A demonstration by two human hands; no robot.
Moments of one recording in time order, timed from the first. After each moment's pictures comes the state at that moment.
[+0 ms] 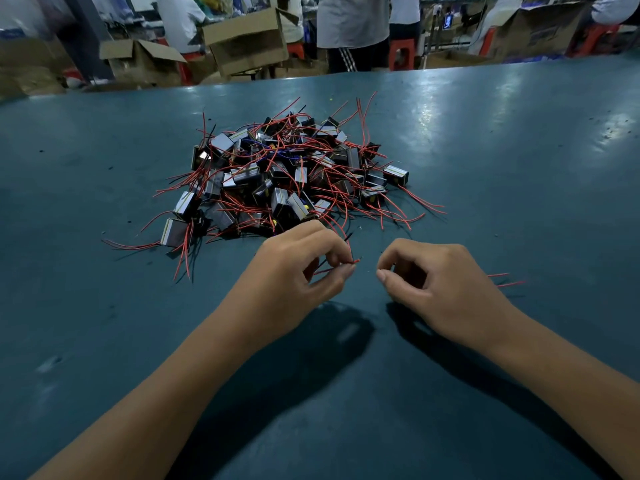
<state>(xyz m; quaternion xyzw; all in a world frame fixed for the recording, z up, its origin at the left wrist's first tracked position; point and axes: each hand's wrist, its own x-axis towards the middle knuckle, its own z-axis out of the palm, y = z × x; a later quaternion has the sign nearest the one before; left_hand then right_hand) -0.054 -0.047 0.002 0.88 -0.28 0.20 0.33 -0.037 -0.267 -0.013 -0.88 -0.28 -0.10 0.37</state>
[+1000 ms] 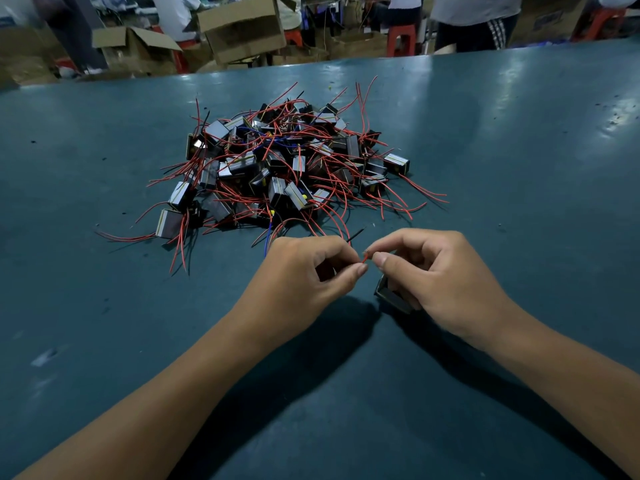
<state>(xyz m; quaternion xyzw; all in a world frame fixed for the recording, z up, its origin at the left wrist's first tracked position) -0.054 -0.057 -0.013 0.88 -0.23 0.15 0.39 -0.042 -0.255 -0.016 -0.78 -0.18 0.00 0.59</state>
